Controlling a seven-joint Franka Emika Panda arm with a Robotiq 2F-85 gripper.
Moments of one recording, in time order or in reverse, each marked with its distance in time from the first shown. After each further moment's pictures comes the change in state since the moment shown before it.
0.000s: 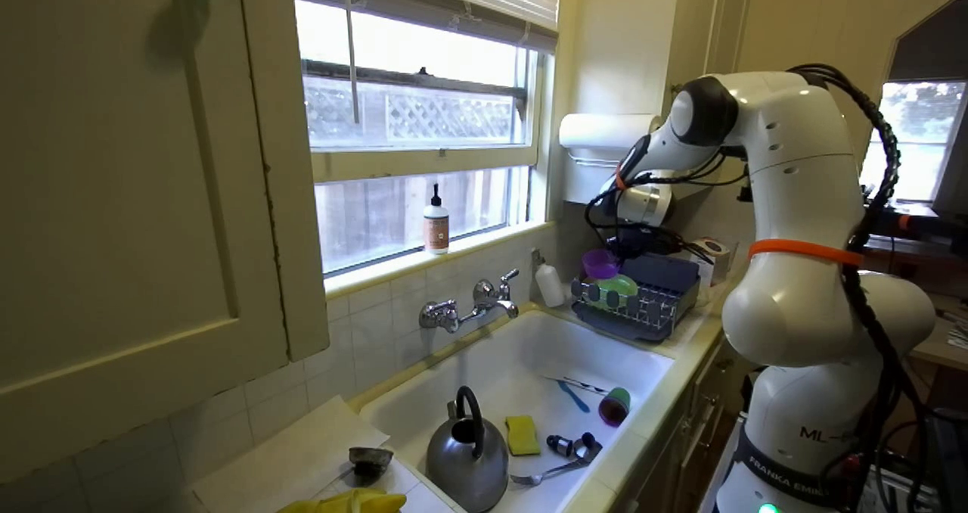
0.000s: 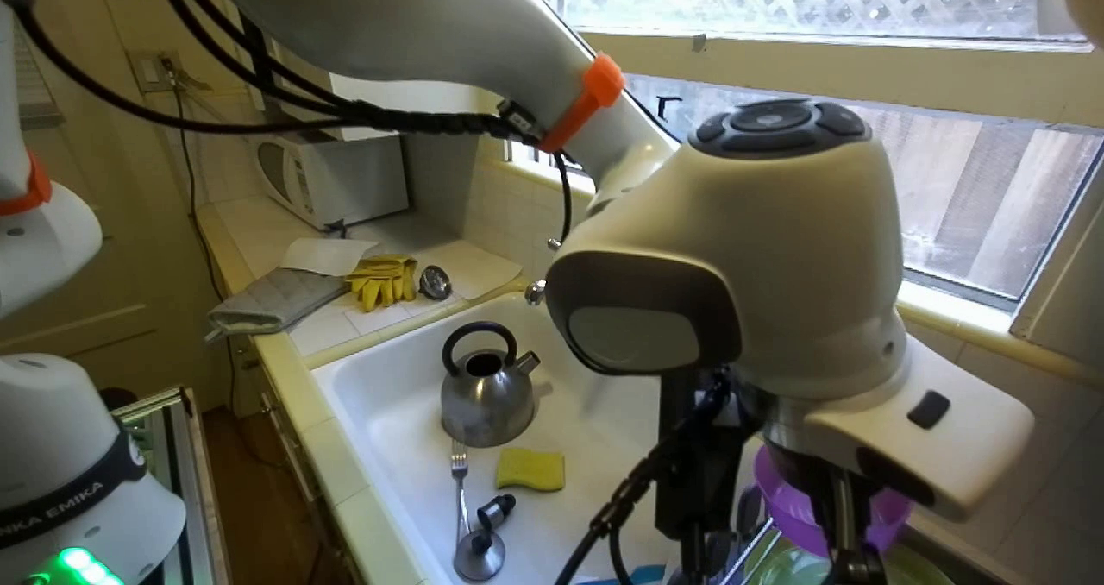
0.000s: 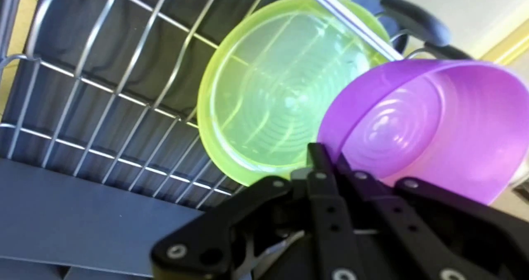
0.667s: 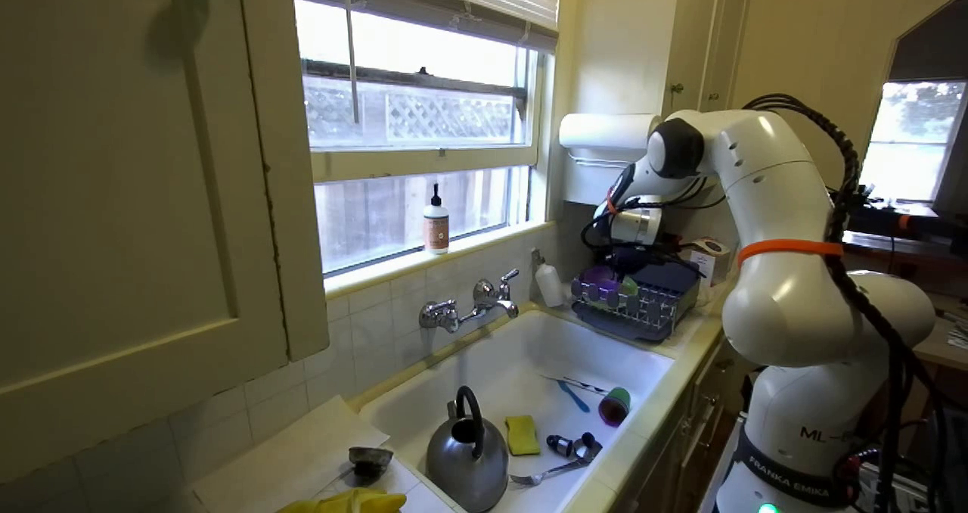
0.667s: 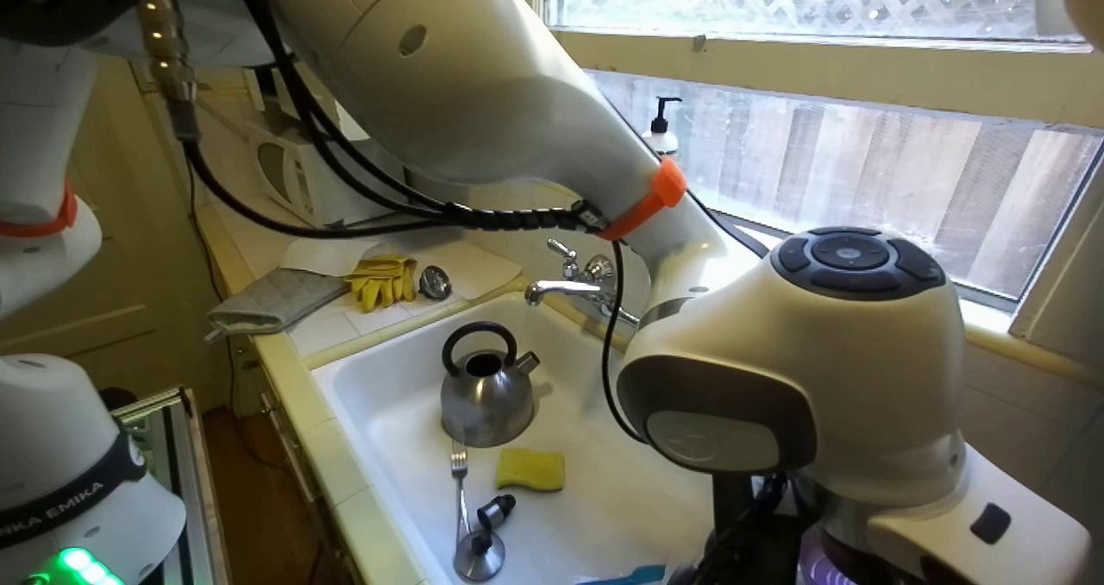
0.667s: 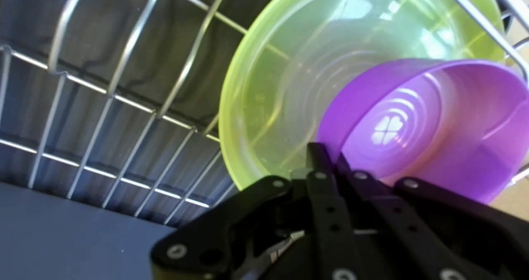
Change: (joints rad) arm 0.006 0.247 -0.042 0.213 -0.012 -0.001 0.040
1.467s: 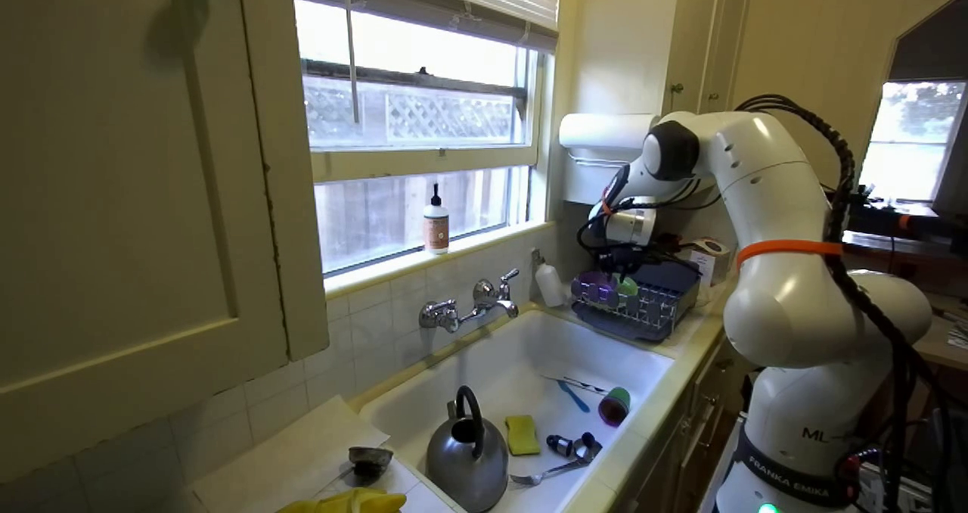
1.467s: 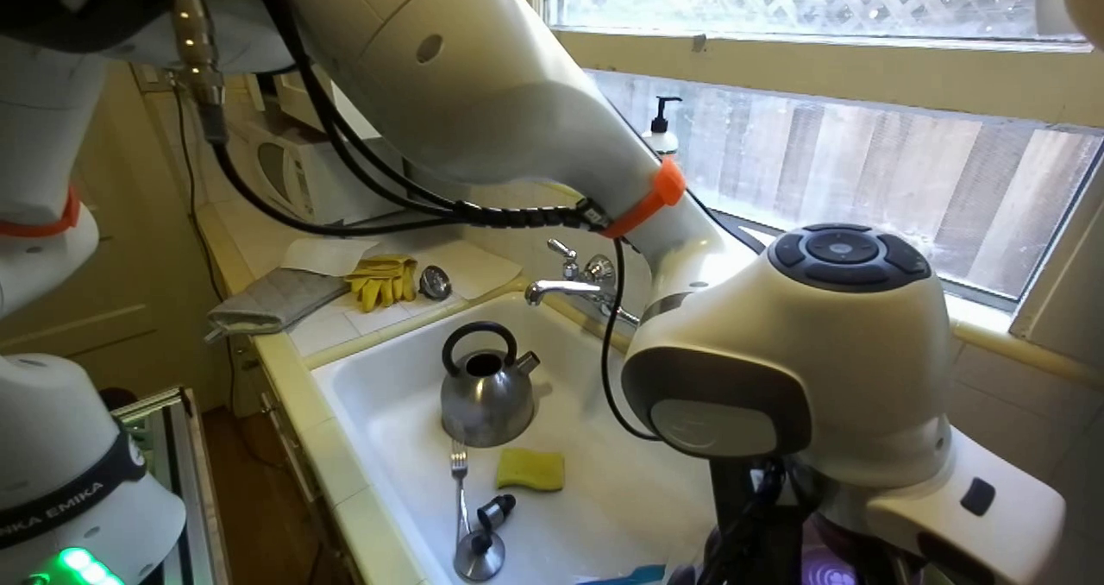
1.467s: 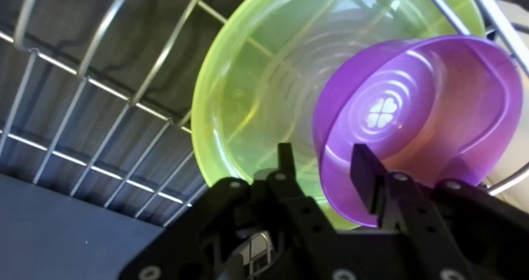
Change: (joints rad) arm 0.034 0.018 -0.014 0.015 0.018 -0.002 -0.077
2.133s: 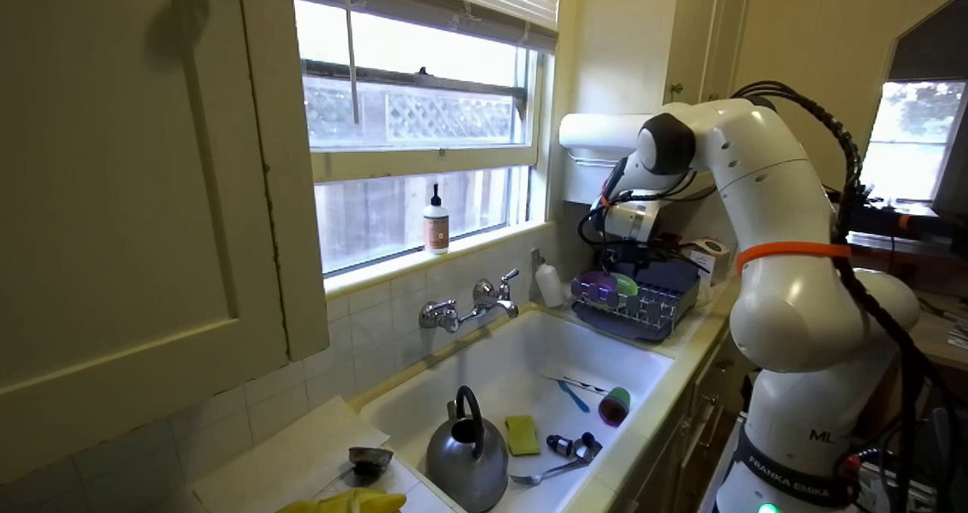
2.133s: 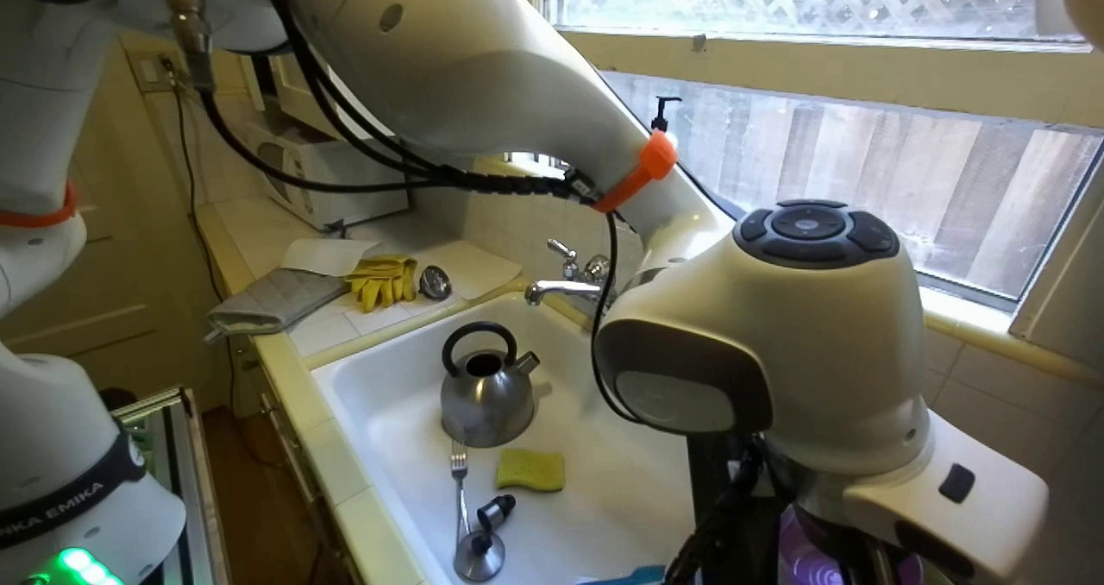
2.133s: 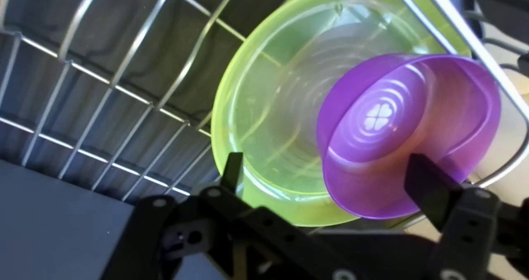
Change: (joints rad) arm 0.126 -0.053 -0.133 -0.080 0.159 0.000 -0.125
